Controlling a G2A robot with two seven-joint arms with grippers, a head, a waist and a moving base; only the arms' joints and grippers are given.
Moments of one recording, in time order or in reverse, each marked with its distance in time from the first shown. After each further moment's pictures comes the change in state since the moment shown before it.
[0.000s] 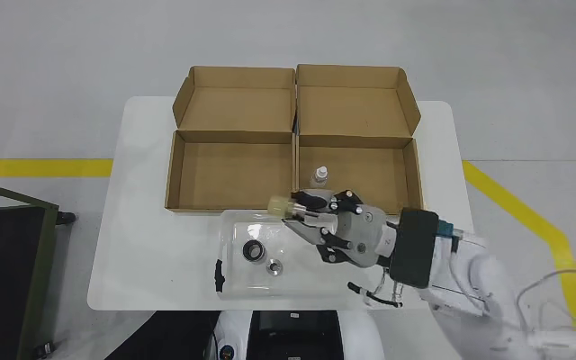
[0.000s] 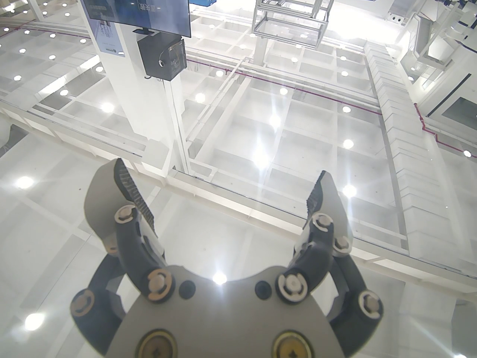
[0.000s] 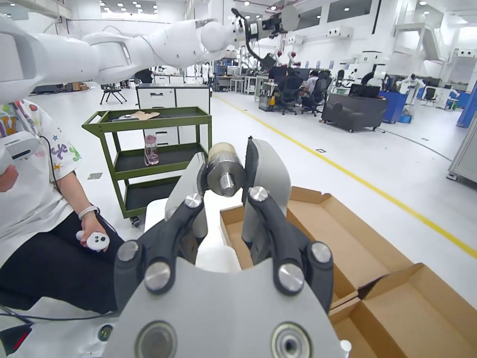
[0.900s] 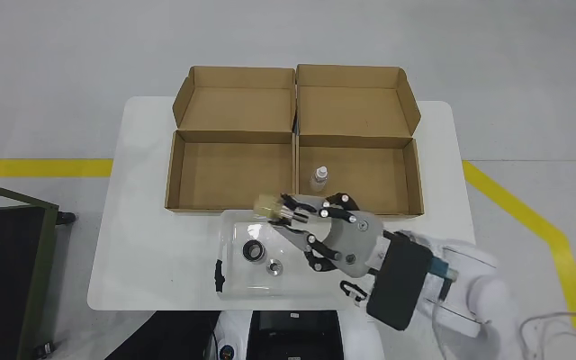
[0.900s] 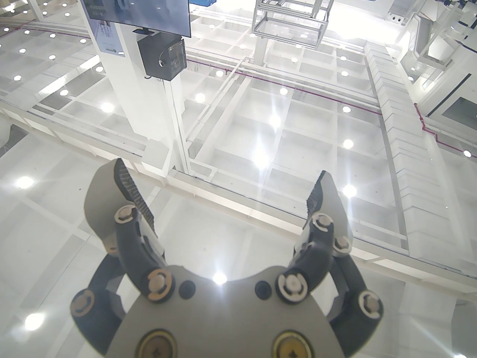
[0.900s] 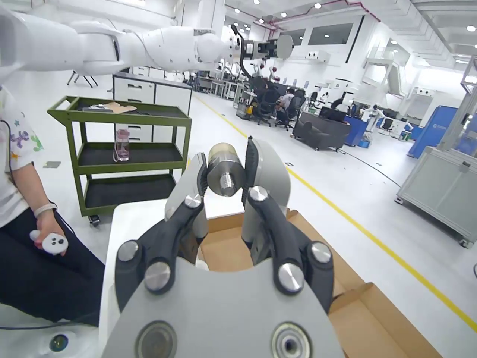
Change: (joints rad) left arm 0.000 0.000 0.000 0.000 0.000 0.000 0.000; right arm 0.015 -0.014 -0.043 -0.080 -0.248 0.076 0.017
